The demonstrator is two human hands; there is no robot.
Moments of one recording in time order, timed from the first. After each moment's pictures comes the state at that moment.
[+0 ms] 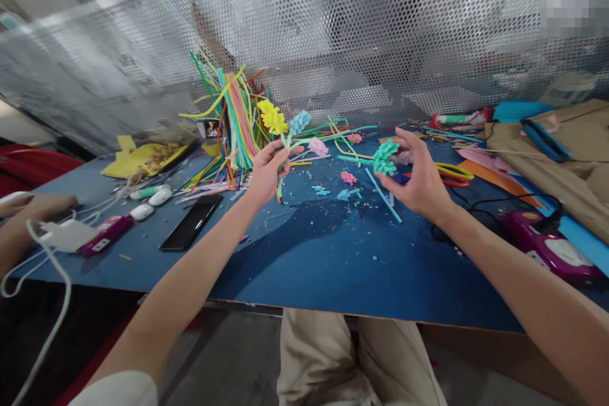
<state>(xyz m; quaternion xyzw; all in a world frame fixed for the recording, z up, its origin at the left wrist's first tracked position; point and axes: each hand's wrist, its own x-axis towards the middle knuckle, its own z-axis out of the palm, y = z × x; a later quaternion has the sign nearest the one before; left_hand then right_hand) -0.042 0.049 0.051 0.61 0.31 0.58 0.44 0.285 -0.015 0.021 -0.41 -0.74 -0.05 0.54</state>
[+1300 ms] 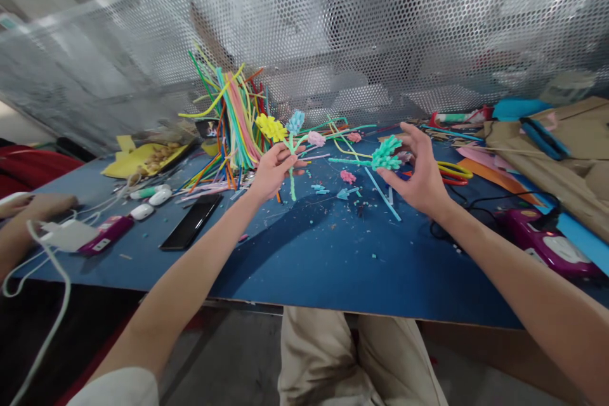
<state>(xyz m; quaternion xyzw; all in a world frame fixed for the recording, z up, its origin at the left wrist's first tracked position) -0.051 0.059 0.038 0.65 0.34 0.50 0.47 0.284 -0.013 0.019 -0.41 -0.71 0.07 0.57</state>
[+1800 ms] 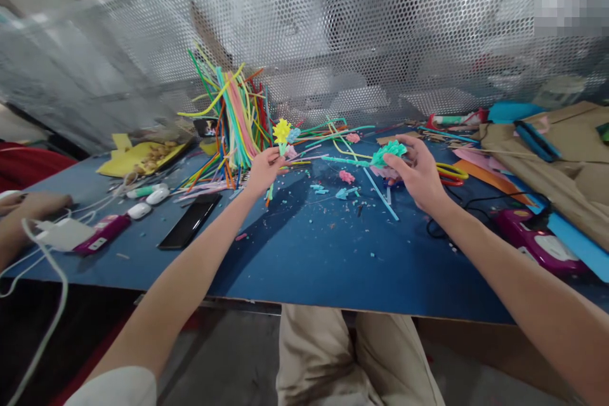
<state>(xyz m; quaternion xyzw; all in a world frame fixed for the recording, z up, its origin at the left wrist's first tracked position) -0.085 0.095 0.014 0.67 0.47 0.48 0.30 0.283 0.002 0.013 -0.43 -0.52 0.35 0.65</state>
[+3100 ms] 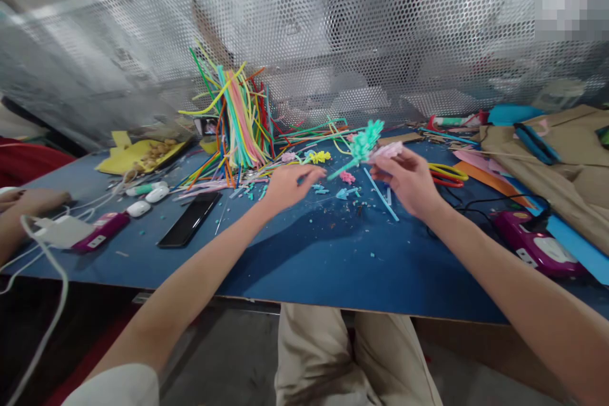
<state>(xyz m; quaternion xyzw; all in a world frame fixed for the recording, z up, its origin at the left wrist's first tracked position) -0.022 0.021 0.039 0.85 0.37 0.36 0.09 0.261 -0.019 0.033 -0.34 -0.54 0.43 0.64</state>
